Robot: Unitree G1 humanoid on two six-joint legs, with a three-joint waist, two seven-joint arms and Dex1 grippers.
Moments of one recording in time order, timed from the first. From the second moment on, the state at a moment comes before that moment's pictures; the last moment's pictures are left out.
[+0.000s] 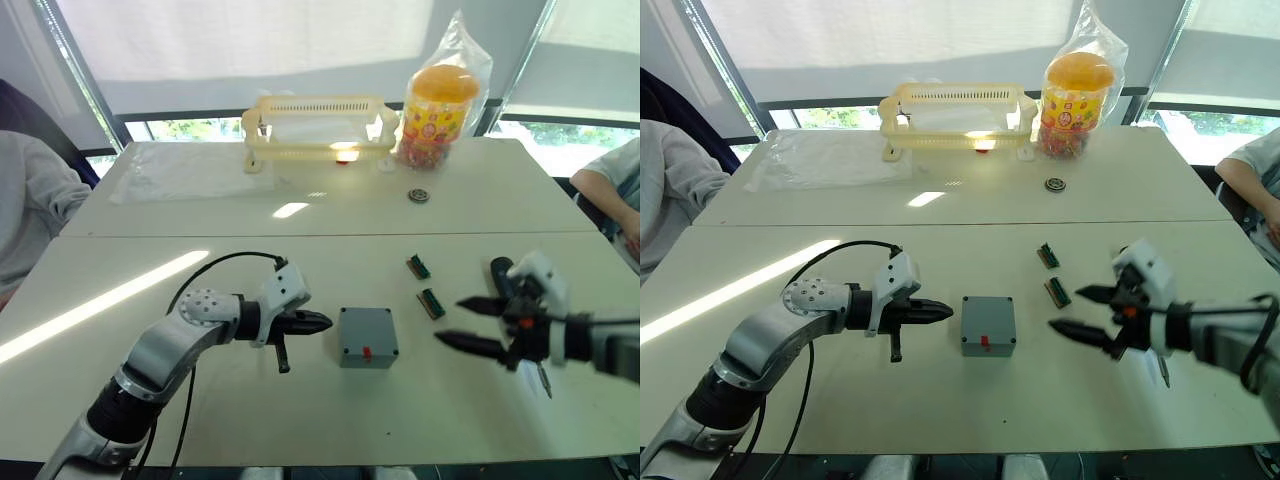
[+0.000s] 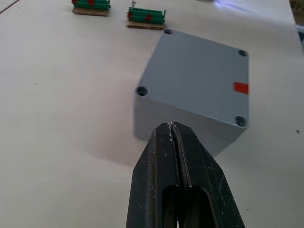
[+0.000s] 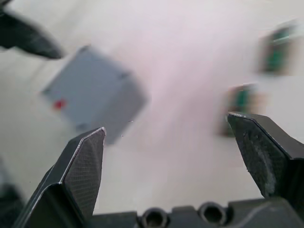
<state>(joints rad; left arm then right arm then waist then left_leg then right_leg) -0.45 0.58 -0.30 -0.38 -0.38 0.76 -0.91 0.04 -0.90 -0.40 -0.67 0.89 1.12 0.71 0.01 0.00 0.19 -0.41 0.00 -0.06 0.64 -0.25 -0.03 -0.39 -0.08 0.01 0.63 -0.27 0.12</state>
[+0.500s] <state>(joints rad) -0.51 0.50 -0.43 -0.17 -0.22 0.64 -0.91 0.10 -0.66 -0.07 -0.68 0.69 0.92 0.53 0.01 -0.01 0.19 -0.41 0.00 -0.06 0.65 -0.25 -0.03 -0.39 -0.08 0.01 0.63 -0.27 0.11</state>
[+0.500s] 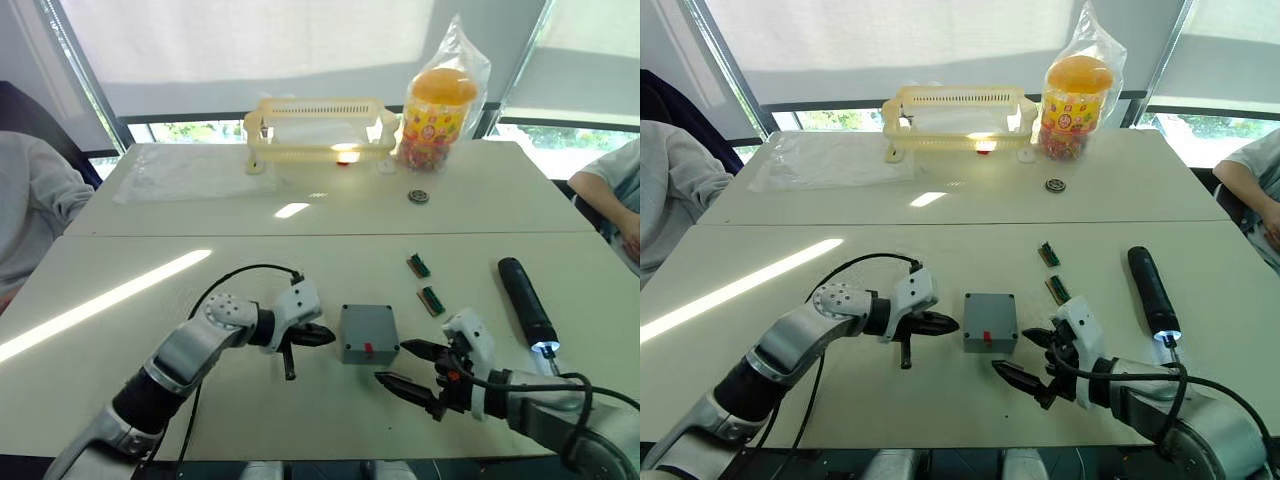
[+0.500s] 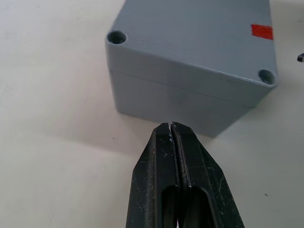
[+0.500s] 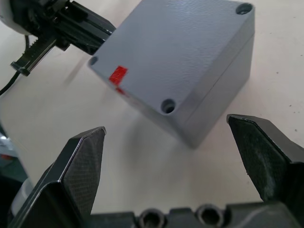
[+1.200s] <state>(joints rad) -0.58 0.43 -0.39 0.09 -0.04 0.41 -0.82 0.17 -0.77 -0.17 -0.80 0.79 1.00 0.52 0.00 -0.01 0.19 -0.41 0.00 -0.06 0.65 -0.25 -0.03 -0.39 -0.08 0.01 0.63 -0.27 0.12</state>
